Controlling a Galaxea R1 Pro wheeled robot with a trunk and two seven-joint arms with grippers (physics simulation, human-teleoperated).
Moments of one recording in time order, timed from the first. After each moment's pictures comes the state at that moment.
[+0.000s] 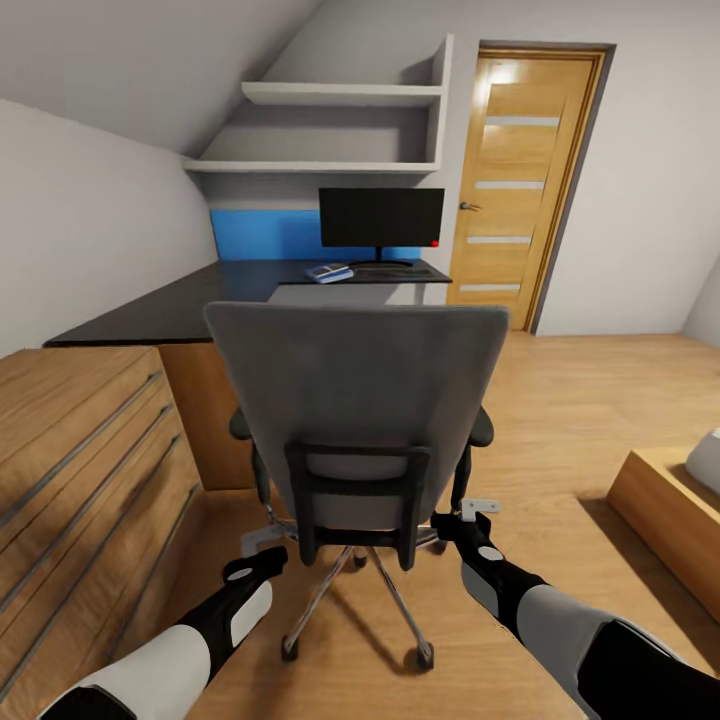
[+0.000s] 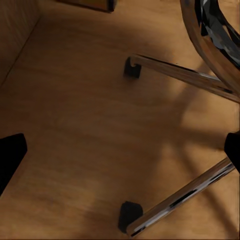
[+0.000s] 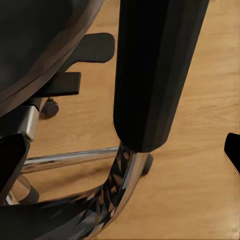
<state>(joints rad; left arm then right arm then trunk) -0.70 -0.05 -0.40 -0.31 0.61 -0.02 0.38 -0.85 0.01 0.80 -0.13 -0.83 -0.28 -0.14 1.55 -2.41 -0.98</state>
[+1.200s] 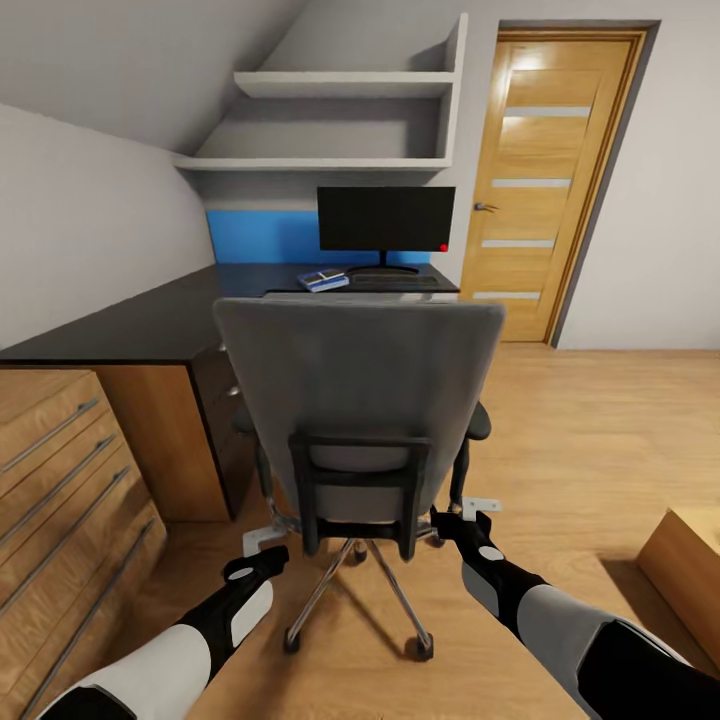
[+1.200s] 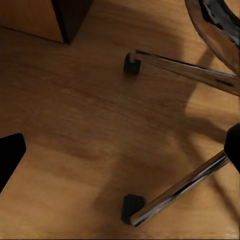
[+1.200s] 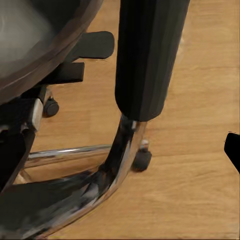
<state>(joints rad) -0.70 -0.05 -0.41 -0.31 0.60 -0.02 0.38 -0.85 0.01 0.80 -0.13 -0.82 -0.30 -0.14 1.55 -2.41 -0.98</state>
